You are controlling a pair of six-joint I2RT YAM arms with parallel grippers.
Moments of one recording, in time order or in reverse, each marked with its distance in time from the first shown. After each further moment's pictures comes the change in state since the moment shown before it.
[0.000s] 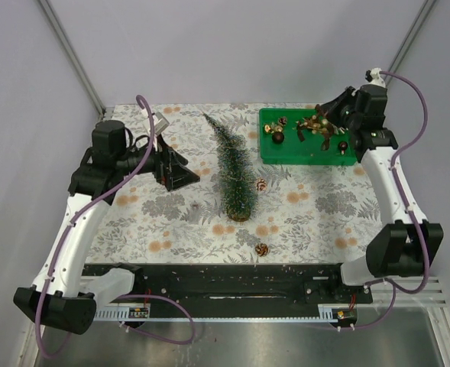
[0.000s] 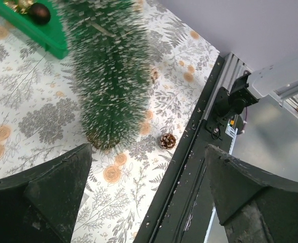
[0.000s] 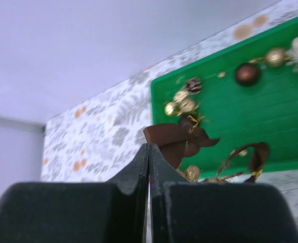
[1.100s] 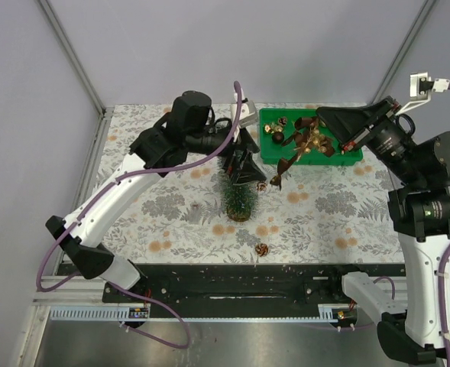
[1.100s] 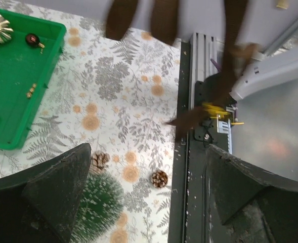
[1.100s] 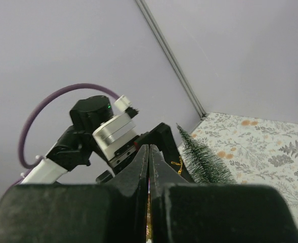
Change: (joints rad) left arm -0.569 0.414 0.529 -0.049 -0.224 0.127; right arm 0.120 -0.569 0.055 0.047 -0.515 0.172
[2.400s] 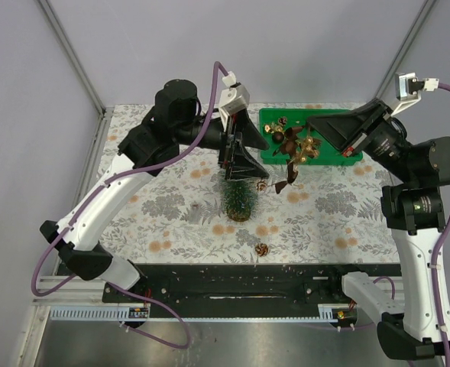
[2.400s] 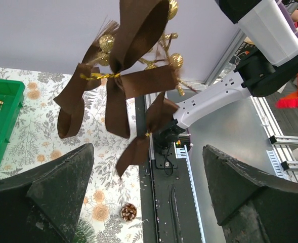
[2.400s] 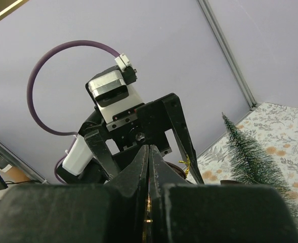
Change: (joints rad) left arm -0.003 0.011 0.112 0.138 0.204 -0.183; right arm 0.000 -0.014 -0.083 0.229 -0.172 0.211
